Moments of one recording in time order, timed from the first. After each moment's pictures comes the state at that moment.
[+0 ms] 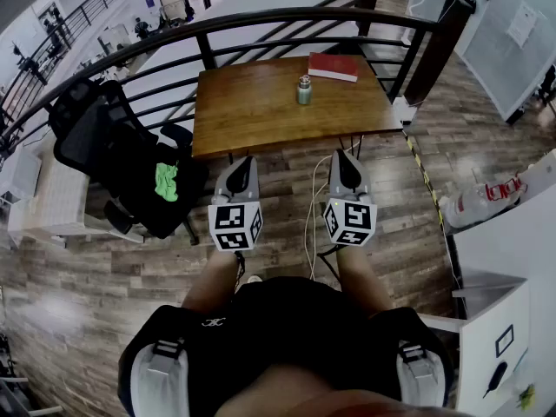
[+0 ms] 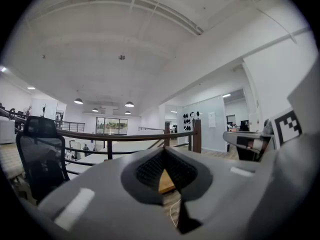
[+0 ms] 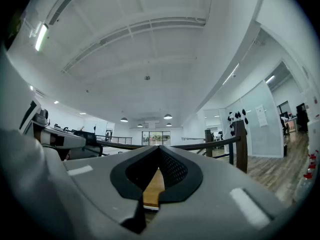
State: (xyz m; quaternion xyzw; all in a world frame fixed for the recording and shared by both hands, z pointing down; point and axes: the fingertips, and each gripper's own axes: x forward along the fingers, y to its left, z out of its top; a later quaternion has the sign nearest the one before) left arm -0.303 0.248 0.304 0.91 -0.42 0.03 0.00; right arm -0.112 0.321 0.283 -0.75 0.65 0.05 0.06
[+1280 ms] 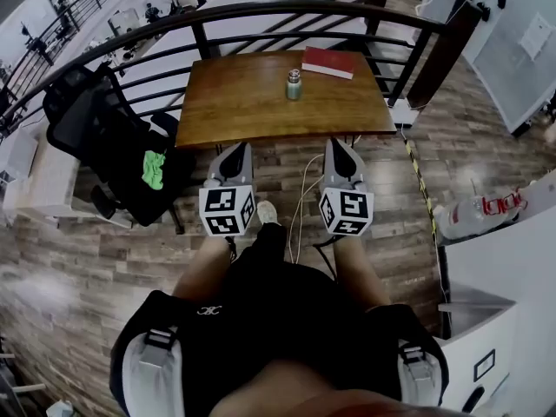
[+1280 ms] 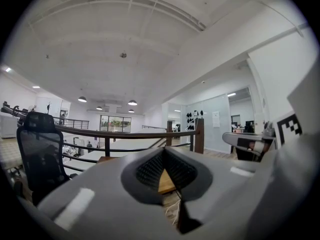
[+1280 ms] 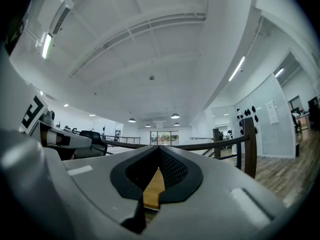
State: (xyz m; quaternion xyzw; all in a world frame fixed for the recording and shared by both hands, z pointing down) left arm -0.219 0.242 0.313 0.90 -0.44 0.03 0.02; right arm -0.033 0.307 0.291 -0.72 0.69 0.05 0.05
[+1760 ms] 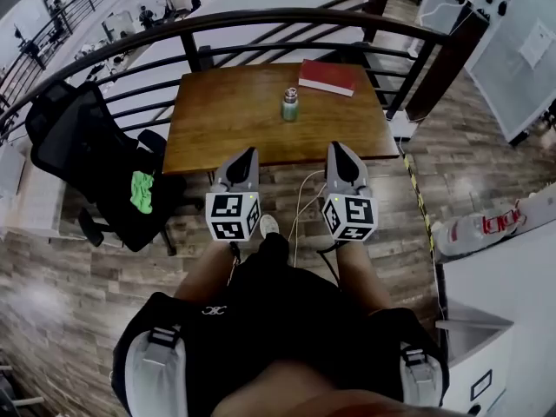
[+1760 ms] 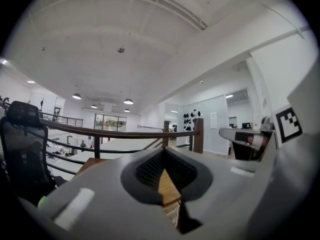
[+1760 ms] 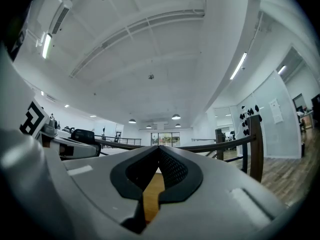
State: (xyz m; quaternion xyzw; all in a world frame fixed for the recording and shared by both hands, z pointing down) left arm -0.158 0.135 0.343 0.91 -0.41 0.02 0.03; right arm 0.013 0.202 0.302 -0.71 0.70 0.05 0.06
